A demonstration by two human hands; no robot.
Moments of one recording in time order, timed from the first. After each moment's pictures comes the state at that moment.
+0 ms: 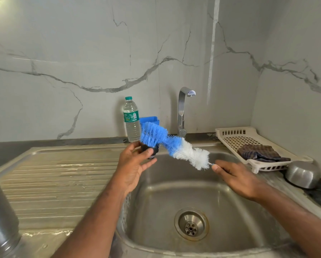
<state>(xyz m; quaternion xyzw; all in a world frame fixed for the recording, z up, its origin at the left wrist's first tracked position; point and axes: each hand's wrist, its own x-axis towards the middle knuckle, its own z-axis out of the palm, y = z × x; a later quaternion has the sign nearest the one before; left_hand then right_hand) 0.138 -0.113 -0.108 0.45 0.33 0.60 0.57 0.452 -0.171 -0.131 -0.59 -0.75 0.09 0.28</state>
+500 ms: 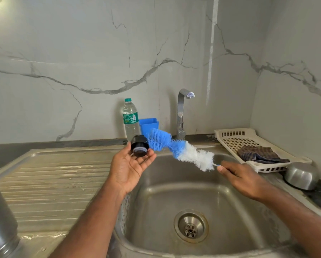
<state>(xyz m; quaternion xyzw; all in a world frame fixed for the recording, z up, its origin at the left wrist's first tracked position) 0.135 -0.121 -0.092 0.29 0.25 0.62 0.69 0.468 -0.172 -0.132 -0.61 -0.73 0.07 0.29</state>
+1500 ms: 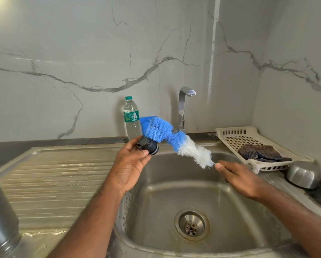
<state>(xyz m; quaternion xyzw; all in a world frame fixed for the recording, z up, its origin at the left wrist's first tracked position) 0.129 -0.108 -0.106 0.44 0.18 0.60 0.65 0.452 -0.179 -0.126 -0.61 -0.73 0.12 0.29</state>
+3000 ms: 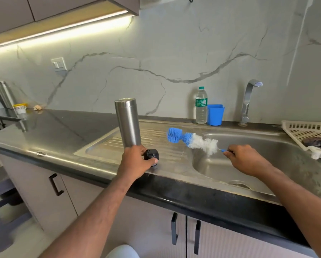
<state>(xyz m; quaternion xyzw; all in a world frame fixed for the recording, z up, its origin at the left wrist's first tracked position) -0.039 -0.325 -0.117 0.57 0.71 0.41 0.02 0.306 -0.235 -0.101 -0.60 -0.78 0.07 0.16</state>
